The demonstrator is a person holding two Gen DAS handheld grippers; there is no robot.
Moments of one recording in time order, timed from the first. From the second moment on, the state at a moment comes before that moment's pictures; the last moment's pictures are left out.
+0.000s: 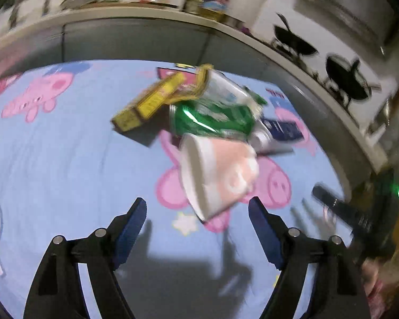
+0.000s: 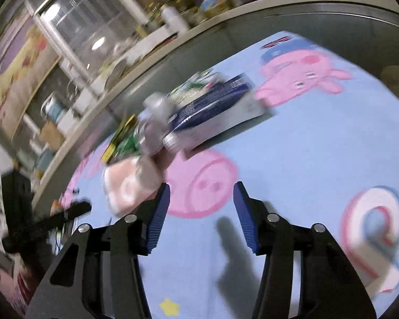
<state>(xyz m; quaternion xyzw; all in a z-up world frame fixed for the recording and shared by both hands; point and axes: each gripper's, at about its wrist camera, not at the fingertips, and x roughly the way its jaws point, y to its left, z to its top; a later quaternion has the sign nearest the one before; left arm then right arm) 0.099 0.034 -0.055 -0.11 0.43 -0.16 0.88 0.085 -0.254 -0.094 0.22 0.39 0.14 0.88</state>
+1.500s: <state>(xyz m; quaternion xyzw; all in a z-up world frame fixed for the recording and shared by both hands) 0.108 0.032 -0.084 -0.17 0.48 -0.20 0.84 0.036 -0.198 -0.070 -0.05 0.34 0.18 0.92</state>
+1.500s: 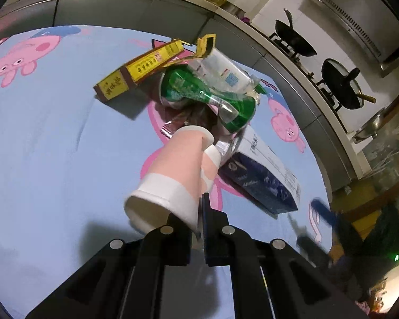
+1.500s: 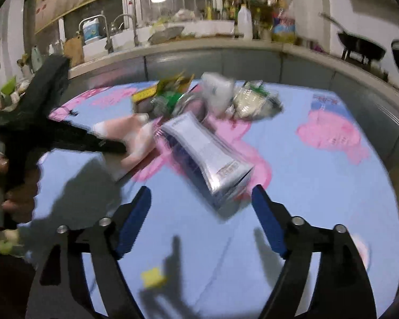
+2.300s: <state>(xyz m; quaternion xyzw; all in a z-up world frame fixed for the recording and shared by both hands) 0.089 -0.058 -0.052 -0.09 0.46 -0.30 0.83 0.001 -0.285 -0.064 0.10 0.30 0.12 0.94</state>
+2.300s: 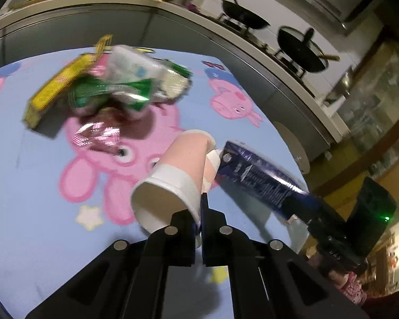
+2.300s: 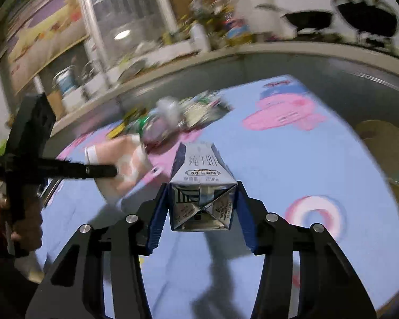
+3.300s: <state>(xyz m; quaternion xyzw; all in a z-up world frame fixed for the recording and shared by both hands) 0.151 -0.450 -0.052 0.13 0.46 -0.44 0.76 0.022 -0.535 -0.078 0.19 0.27 -0.19 0.92</state>
